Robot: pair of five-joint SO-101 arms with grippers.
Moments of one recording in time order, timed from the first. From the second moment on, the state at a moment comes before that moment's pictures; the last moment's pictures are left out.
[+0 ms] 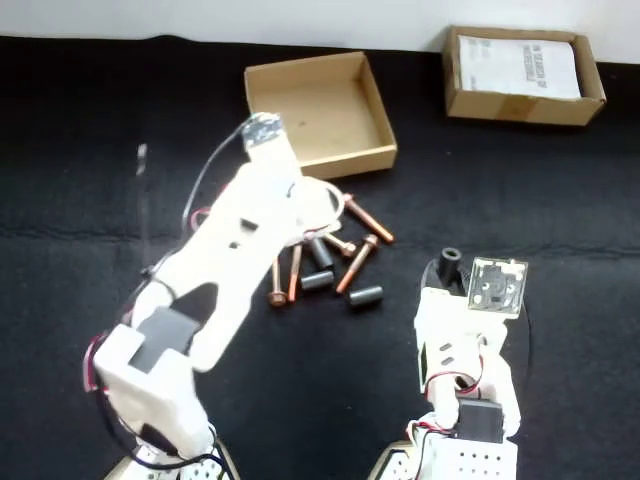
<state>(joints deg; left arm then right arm) 19.4 15.3 5.8 58.9 48.7 -1.6 -104.2 95.8 41.5 -0.7</state>
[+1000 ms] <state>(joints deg) 23.2 58.2 -45.7 59.8 55.3 -1.6 -104.2 96.0 41.5 -0.7</state>
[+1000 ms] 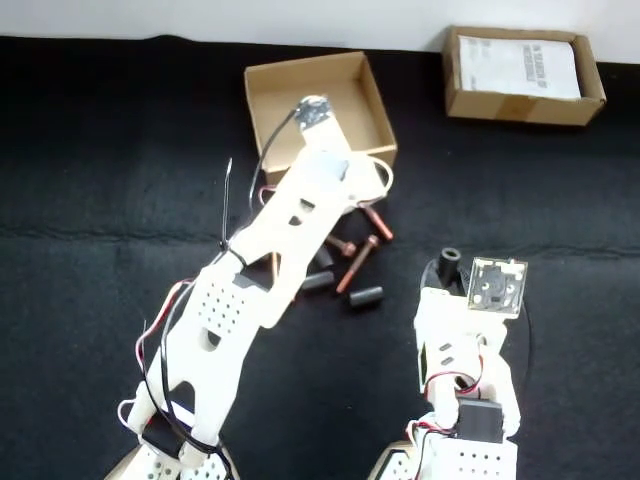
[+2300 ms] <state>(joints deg) 28.7 69.9 -92.4 95.4 32.4 -1.6 -104.2 95.8 41.5 -0.7</state>
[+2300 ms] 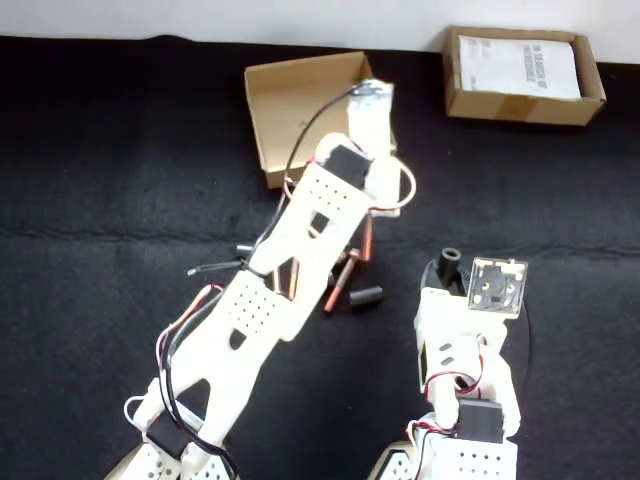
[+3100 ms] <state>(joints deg) 34.1 42.9 -92.5 100.5 30.0 -10.2 -104.2 96.0 34.4 -0.7</state>
